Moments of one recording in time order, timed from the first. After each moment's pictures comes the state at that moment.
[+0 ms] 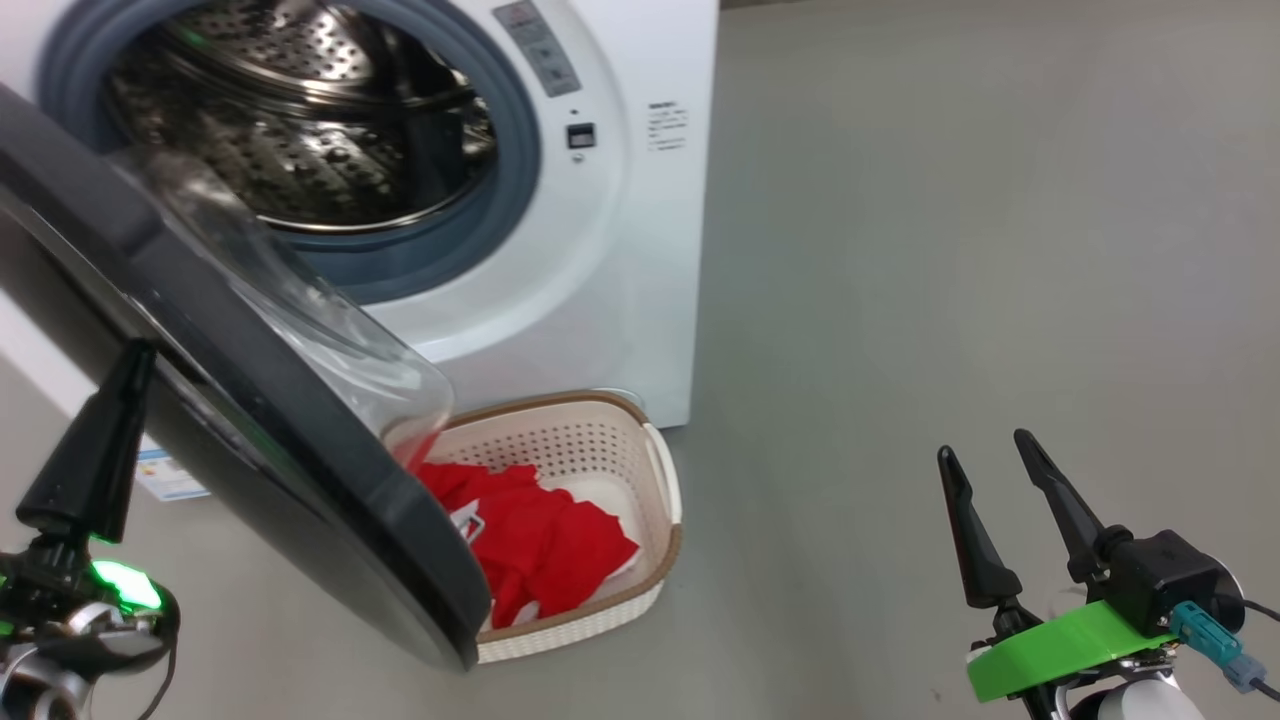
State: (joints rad) left arm -0.23 0.05 0.37 -0.22 -1.60 0.24 0.49; right arm -0.05 -0.05 0.02 0.17 0.22 0.12 -0.26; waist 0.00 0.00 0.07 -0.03
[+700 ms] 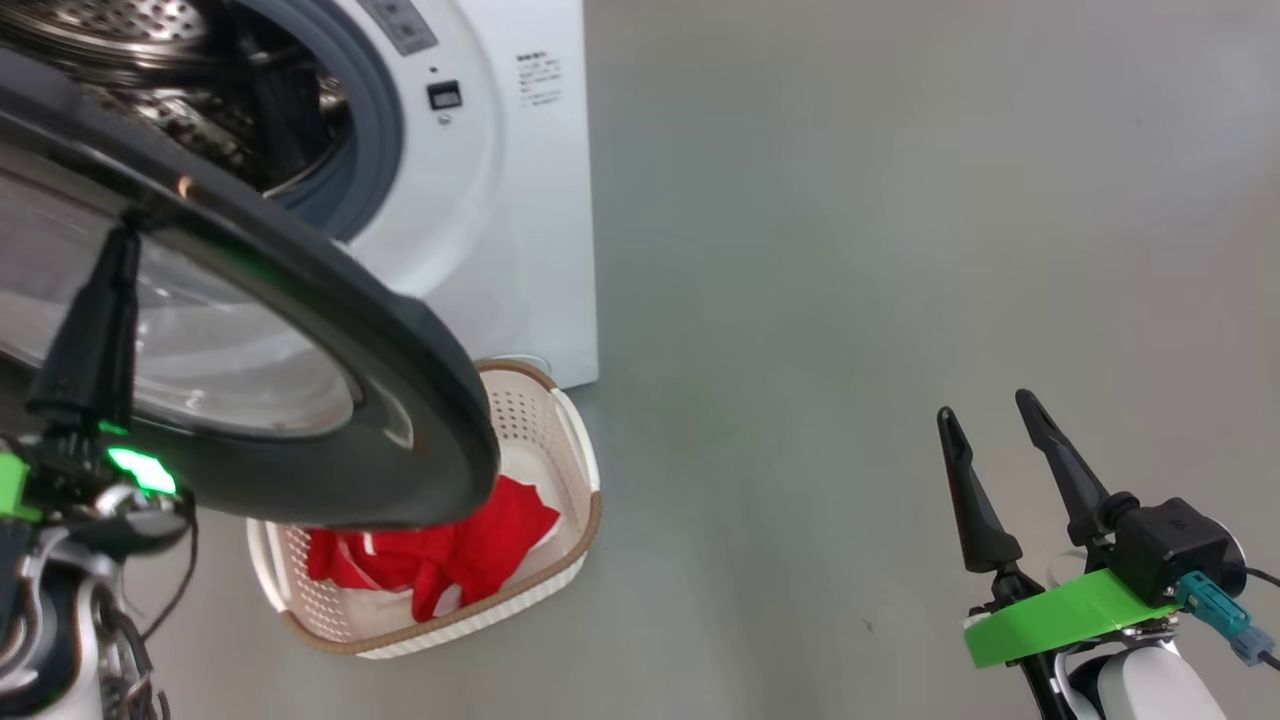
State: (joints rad) left arm -0.40 0.04 0.31 -0.06 -1.57 0.12 0.37; right arm -0.10 -0.05 0.02 0.16 0.23 0.12 -0.26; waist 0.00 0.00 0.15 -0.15
